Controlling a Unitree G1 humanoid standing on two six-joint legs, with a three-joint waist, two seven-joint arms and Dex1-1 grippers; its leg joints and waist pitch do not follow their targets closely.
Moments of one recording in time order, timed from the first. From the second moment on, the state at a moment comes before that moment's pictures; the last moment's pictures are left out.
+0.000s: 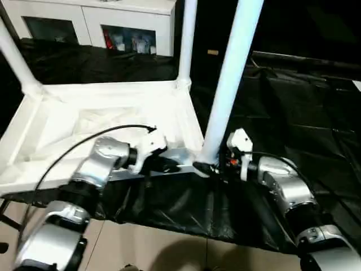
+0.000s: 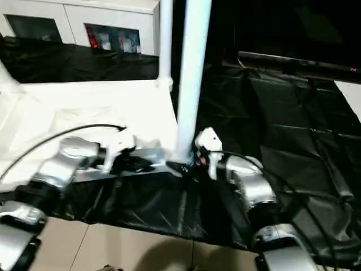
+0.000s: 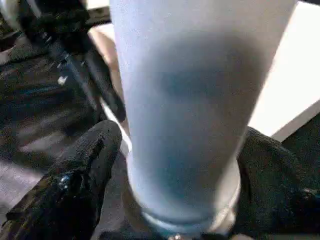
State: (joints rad) left arm -0.66 0.38 -0.26 0.69 0.02 0.04 -1.28; right arm -0.53 -0.27 0.13 0.70 0.12 -0.07 1.10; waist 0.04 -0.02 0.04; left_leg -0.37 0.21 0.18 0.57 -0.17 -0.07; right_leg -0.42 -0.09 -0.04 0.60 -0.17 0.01
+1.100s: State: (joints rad) left arm -0.72 0.13 -0.26 0.82 0.13 0.15 -0.83; right arm -0.51 -0.01 -0.05 0.79 0.08 -0.04 0.32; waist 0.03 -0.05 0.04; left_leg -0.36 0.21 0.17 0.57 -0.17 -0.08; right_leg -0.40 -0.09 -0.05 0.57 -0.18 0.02
